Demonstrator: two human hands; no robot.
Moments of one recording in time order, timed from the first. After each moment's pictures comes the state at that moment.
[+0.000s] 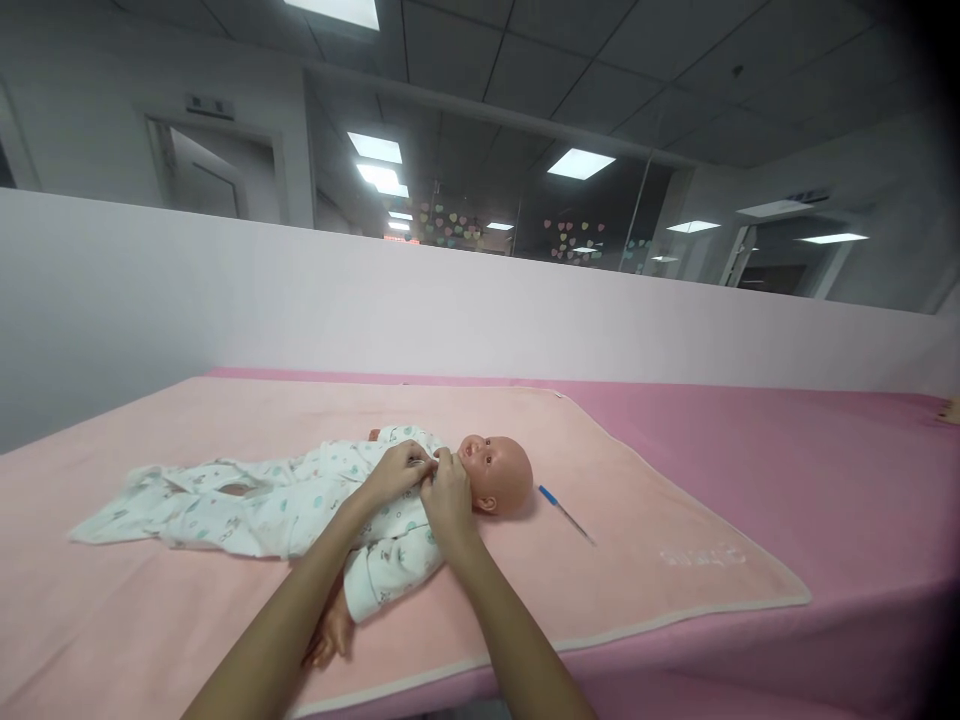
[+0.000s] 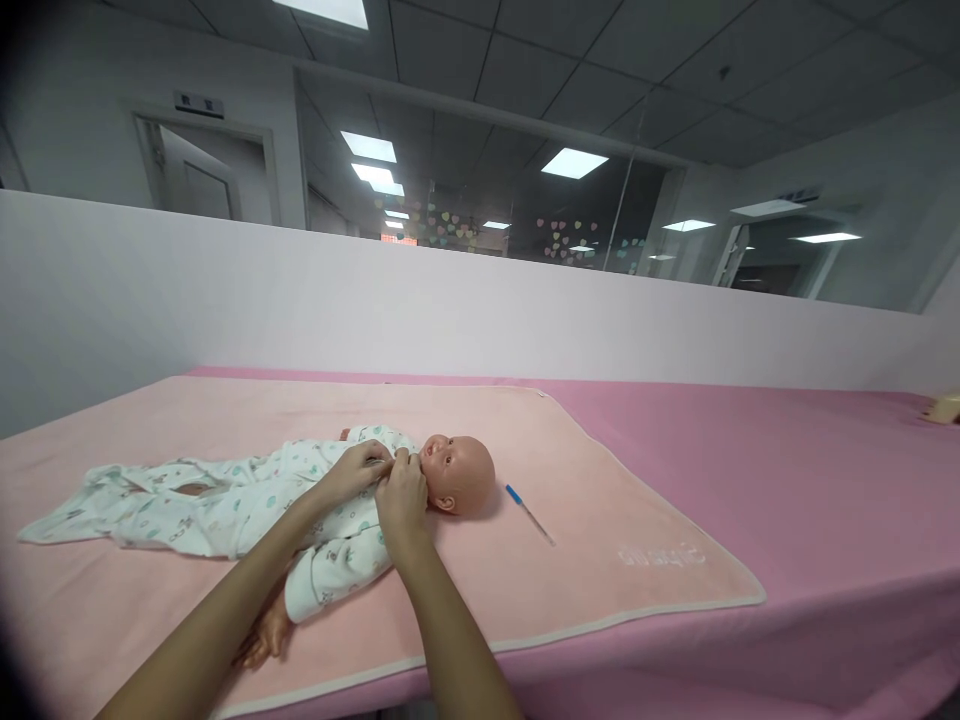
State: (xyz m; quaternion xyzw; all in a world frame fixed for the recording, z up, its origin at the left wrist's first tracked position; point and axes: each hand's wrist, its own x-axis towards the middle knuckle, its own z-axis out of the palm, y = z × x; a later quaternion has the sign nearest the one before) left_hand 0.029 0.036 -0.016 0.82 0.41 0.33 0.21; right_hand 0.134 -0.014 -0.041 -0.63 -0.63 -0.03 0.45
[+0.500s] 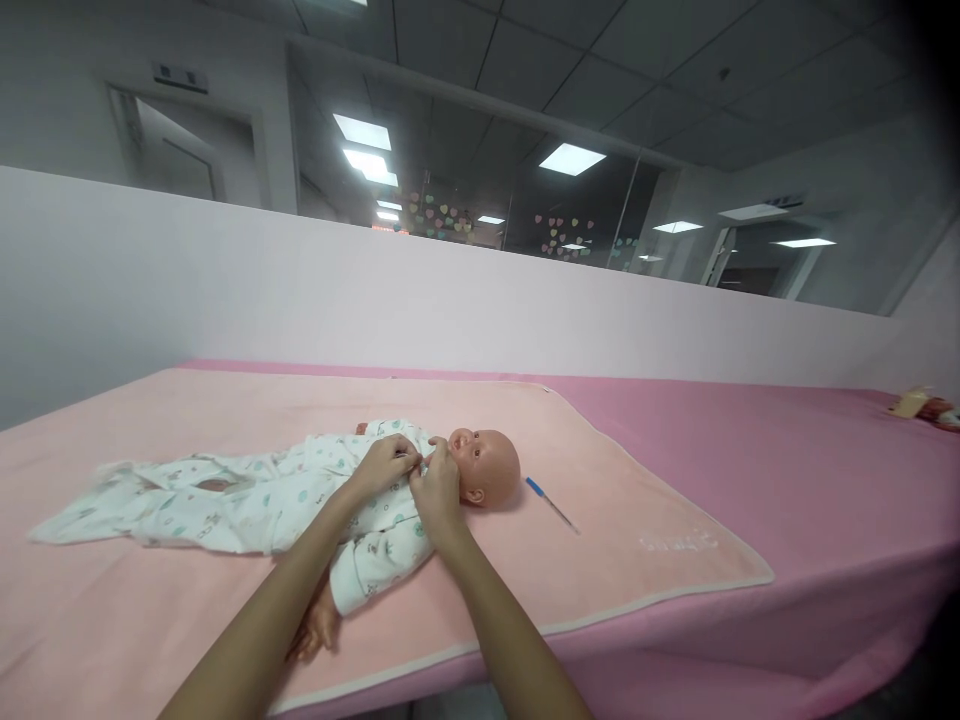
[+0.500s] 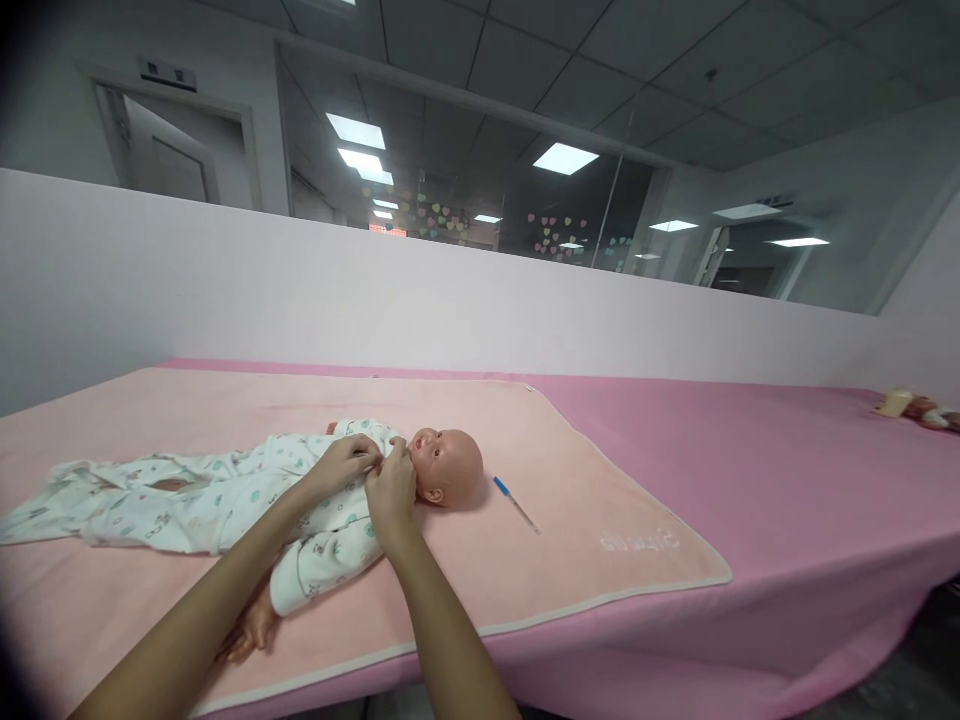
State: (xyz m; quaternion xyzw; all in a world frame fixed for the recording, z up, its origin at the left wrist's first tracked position) left_hand 0.030 0.040 -0.019 0.81 0.42 0.35 0.22; right_hand 0.137 -0.009 -0.045 -0.61 -0.60 0.03 0.51
